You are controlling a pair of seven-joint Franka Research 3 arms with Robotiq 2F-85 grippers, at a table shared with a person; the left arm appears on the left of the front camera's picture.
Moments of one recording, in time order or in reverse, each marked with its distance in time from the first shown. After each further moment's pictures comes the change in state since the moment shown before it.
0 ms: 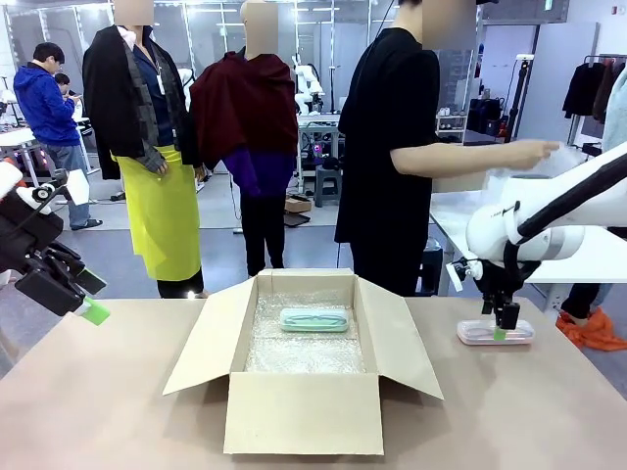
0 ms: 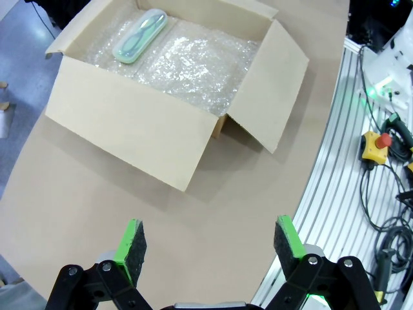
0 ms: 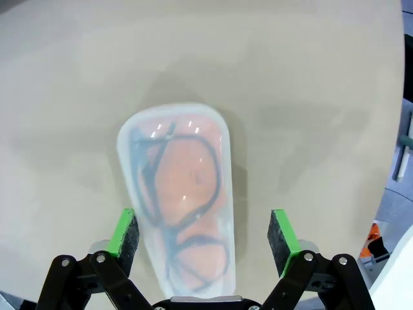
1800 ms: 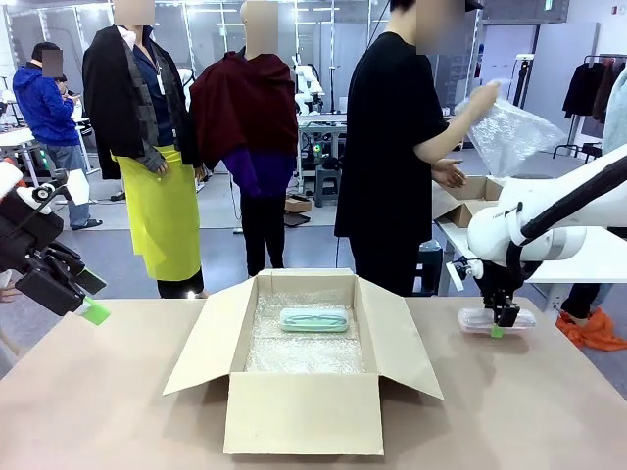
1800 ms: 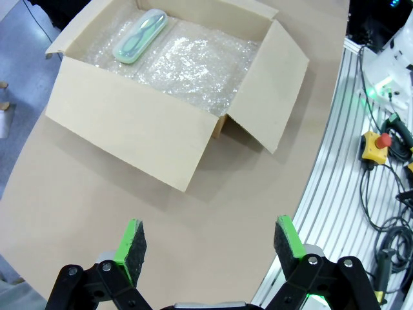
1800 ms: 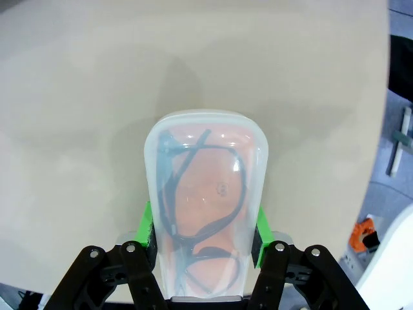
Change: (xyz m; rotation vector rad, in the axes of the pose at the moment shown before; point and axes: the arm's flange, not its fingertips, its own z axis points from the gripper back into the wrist) left arm 0.000 0.000 0.000 0.000 0.000 0.000; right arm -0.002 0.003 0.029 -0.028 0.012 -0.009
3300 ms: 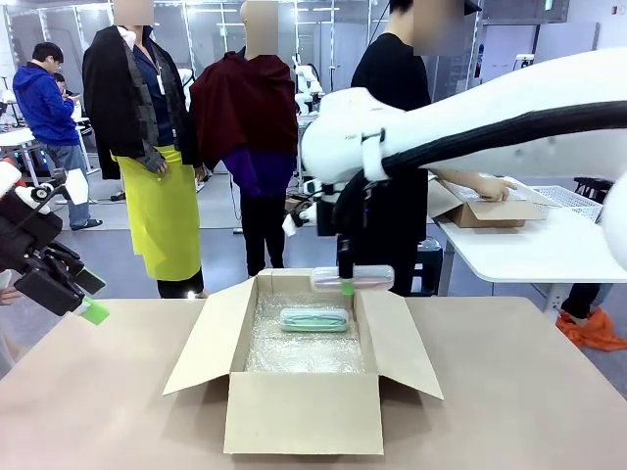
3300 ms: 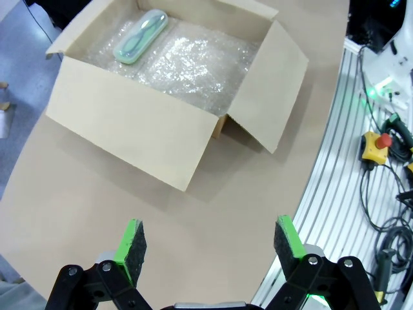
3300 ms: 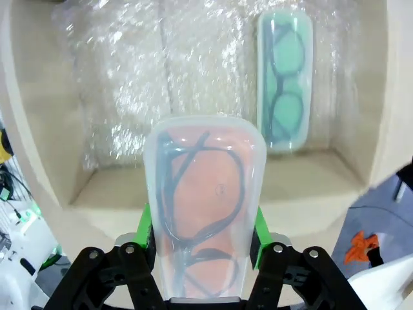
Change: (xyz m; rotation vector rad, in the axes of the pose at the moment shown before) left arm 0.000 0.000 0.001 0.001 -0.001 0.000; right arm 0.350 0.085 0.127 0.117 0.060 -0.017
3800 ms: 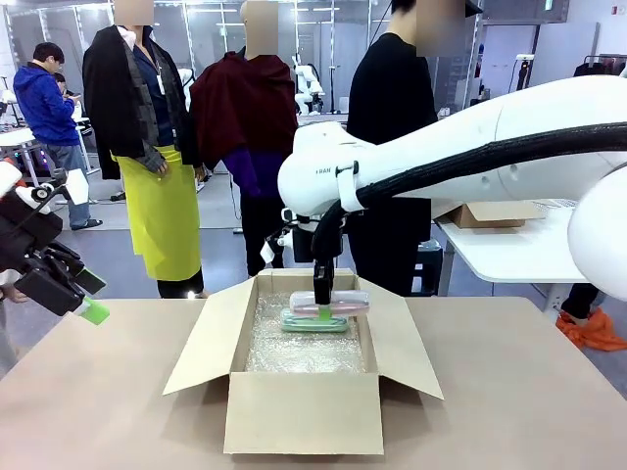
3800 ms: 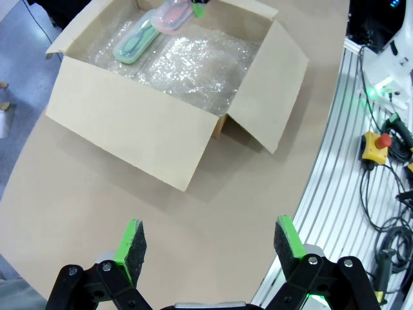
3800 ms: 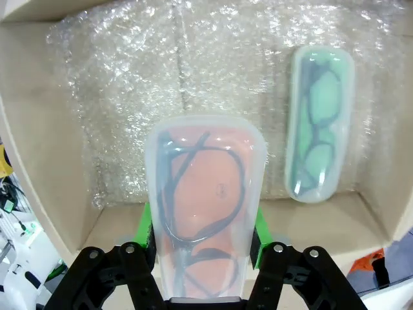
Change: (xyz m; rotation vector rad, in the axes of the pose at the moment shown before) left arm 0.000 0.000 0.000 0.000 0.000 0.000; right arm 0.031 0.016 -0.046 0.047 0.012 0.015
